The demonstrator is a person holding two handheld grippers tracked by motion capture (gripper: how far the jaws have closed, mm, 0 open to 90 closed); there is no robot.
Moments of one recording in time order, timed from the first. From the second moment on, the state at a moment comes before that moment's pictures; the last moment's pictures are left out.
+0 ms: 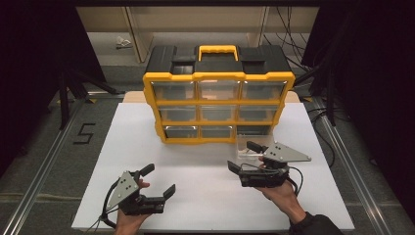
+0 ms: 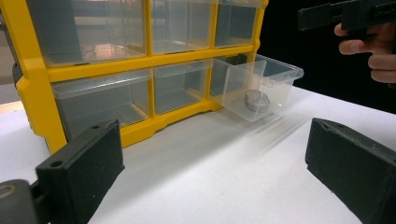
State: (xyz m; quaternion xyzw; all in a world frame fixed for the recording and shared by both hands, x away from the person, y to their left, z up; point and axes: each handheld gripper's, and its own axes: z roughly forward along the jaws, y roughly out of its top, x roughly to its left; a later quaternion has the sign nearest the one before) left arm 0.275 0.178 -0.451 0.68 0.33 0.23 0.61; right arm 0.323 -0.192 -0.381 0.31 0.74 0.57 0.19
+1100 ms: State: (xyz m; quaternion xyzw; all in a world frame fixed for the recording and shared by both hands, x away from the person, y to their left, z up) left arm 0.276 0.177 -0.452 0.69 0.33 0.22 0.61; right arm 0.299 -0.224 -0.419 0.33 0.72 0.57 0.20
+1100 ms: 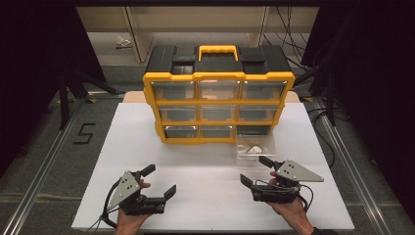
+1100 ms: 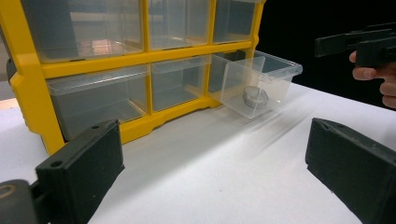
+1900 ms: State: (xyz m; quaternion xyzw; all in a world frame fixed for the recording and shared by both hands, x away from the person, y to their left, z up) left arm 0.276 0.176 -0.452 0.69 0.33 0.22 0.61; right arm 0.289 -0.232 -0.427 0.34 0.72 0.57 0.21
